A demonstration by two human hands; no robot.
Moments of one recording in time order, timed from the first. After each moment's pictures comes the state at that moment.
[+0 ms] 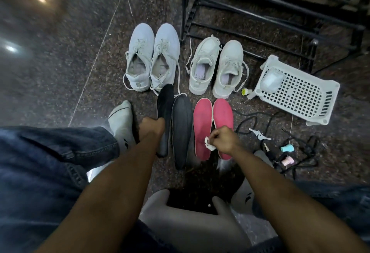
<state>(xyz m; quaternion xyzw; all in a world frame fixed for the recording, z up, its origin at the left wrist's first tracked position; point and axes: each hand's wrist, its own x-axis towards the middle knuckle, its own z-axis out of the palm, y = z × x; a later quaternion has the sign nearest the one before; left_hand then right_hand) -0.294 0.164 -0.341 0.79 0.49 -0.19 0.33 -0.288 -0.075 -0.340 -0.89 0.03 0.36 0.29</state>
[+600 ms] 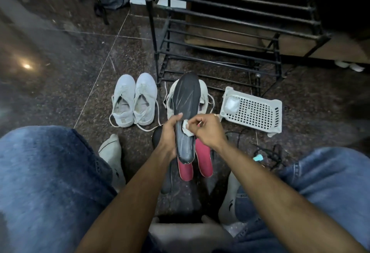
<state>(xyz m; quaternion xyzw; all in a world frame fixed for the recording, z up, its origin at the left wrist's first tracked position) -0.289 0.059 -0.207 0.39 0.27 -0.23 0.85 -0.277 -0.070 -0.199 -0.88 -0.02 0.08 0.48</state>
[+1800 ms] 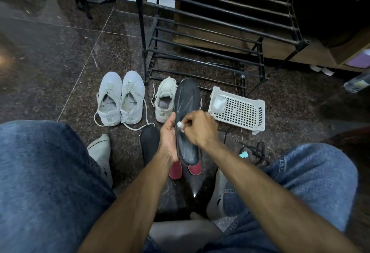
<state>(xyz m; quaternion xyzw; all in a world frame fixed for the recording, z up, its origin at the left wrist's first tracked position) -0.300 0.033 -0.216 0.22 0.23 -0.25 0.91 -0.295 -0.054 -0.151 -0.96 0.03 0.08 0.26</state>
